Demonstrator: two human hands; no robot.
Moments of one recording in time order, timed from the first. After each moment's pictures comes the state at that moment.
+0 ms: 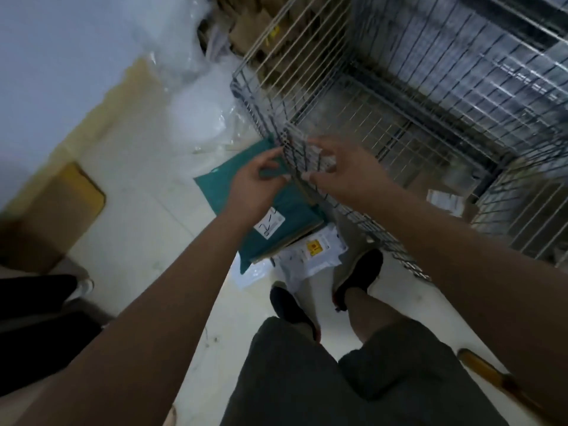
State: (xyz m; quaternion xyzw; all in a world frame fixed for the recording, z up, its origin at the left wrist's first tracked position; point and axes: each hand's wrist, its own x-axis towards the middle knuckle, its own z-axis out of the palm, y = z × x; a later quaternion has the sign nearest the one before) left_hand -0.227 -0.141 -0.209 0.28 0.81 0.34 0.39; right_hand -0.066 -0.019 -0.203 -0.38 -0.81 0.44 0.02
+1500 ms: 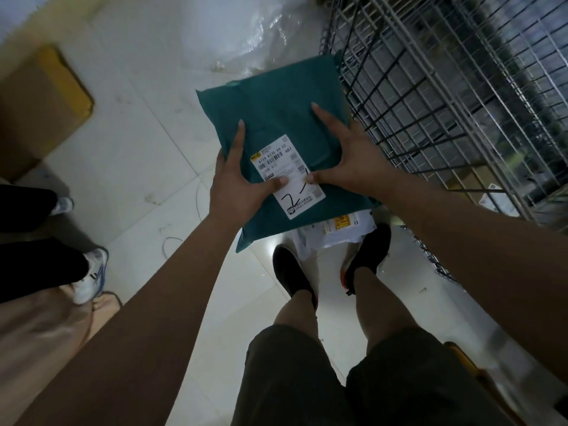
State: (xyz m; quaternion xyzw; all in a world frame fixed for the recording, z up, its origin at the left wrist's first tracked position) left_hand -0.315 -0.272 -0.335 0.19 0.88 0.29 0.33; right_hand -0.179 -0.077 -0.339 -0.33 -0.81 0.47 -0.12
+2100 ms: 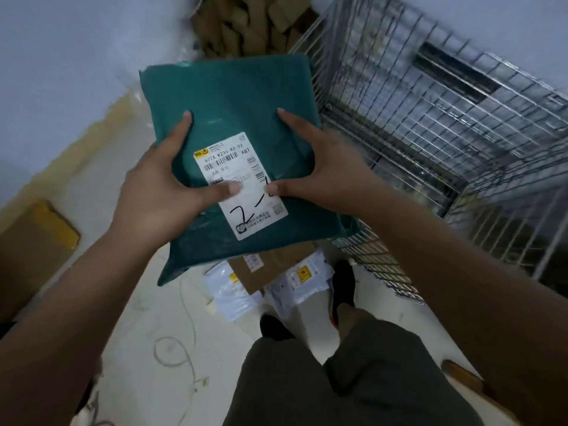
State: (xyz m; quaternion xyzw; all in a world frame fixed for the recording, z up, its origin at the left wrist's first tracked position) left_hand -0.321 -0.166 -0.049 0.39 0.84 0.27 0.25; right_hand -0.118 -0.017 -0.073 -0.40 -0.80 0.44 0.03
